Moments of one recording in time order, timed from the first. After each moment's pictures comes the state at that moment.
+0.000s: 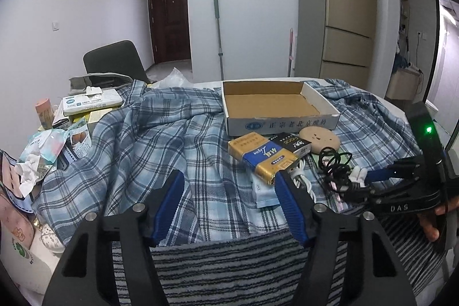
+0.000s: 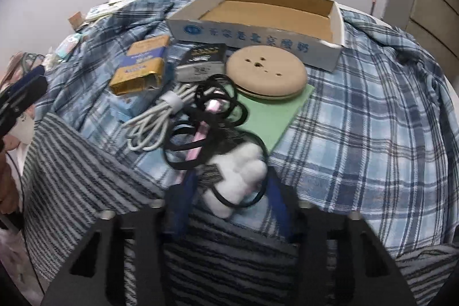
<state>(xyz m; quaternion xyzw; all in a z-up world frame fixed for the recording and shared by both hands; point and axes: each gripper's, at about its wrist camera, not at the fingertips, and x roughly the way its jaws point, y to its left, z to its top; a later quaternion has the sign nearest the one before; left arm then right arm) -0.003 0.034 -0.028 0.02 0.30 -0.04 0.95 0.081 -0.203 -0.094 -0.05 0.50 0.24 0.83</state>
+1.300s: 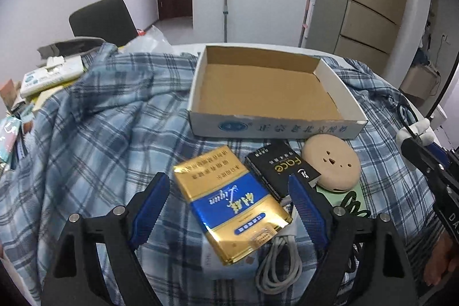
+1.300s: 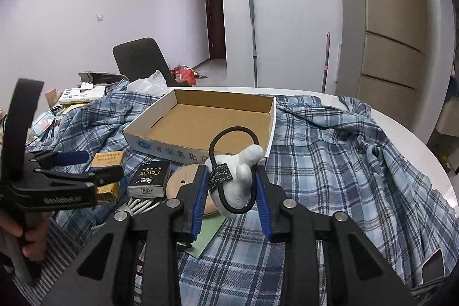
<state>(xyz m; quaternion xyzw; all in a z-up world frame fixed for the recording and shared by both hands) 0.123 -0.017 -0.065 -0.02 0.41 -0.02 0.91 0.103 -0.237 -0.044 -0.01 0.30 0.15 0.94</state>
